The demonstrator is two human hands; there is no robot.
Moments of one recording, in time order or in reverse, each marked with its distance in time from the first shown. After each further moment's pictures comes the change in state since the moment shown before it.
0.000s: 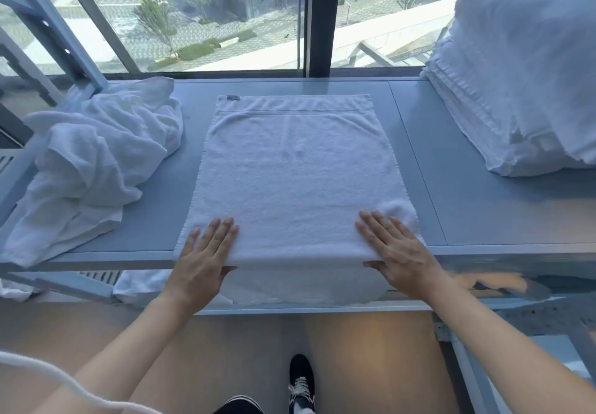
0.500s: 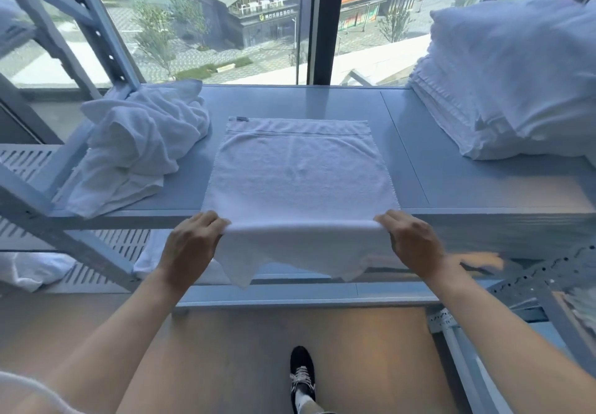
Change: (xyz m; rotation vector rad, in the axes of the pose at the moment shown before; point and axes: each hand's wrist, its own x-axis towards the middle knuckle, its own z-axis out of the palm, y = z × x) left_hand -0.091 0.005 -0.085 -0.103 0.326 0.022; right_hand -0.073 -0.088 -0.059 0.077 0.383 0.151
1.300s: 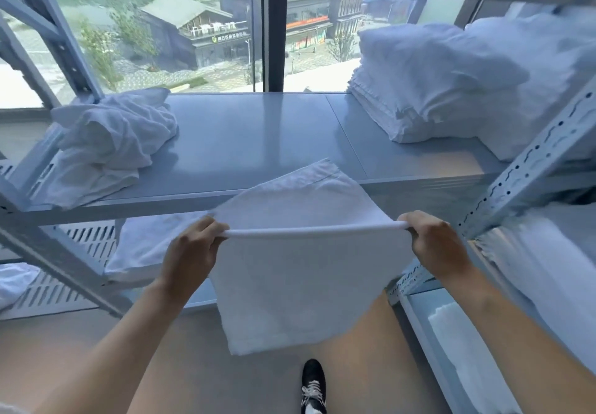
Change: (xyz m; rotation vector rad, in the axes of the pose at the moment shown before) left_hand -0.064 0.110 -0.068 -0.245 0.066 -0.061; right_hand -0.167 -0.029 -0.123 -0.005 0.131 0.348
